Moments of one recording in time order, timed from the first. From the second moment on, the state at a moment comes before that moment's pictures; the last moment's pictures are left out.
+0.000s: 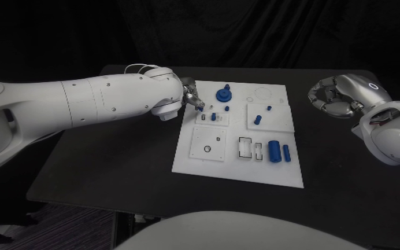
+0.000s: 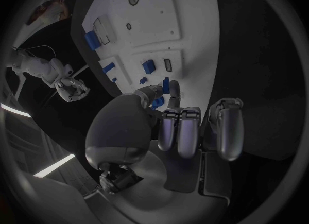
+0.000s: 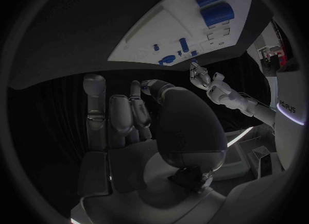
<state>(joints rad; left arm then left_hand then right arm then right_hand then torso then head) 1.33 -0.68 -0.21 1.38 -1.01 -0.09 -0.58 1.16 -0.09 0.44 0.13 0.50 1.05 0.03 0.16 1.13 1.47 -0.03 1.56 1.31 1.47 -0.08 1.57 1.31 0.03 1.47 0.03 1.39 1.31 1.32 -1.03 -0.25 1.55 -1.50 -0.57 -0.12 1.23 -0.13 0.46 0.20 0.58 0.88 0.07 0.35 0.57 1.33 -0.01 1.28 1.28 1.43 -0.06 1.23 1.18 0.14 1.30 0.05 0.68 1.31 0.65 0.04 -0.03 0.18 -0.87</state>
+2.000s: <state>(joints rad) 1.29 -0.68 -0.21 1.40 -1.06 -0.08 -0.59 1.13 -0.09 0.45 0.14 0.50 1.06 0.03 0.15 1.13 1.47 -0.03 1.56 1.31 1.47 -0.08 1.57 1.31 0.03 1.47 0.03 1.39 1.31 1.32 -1.03 -0.25 1.55 -1.50 -0.57 -0.13 1.24 -0.13 0.46 0.19 0.58 0.88 0.07 0.36 0.57 1.33 -0.01 1.27 1.28 1.43 -0.06 1.22 1.18 0.14 1.30 0.05 0.68 1.31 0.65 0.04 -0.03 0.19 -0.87</state>
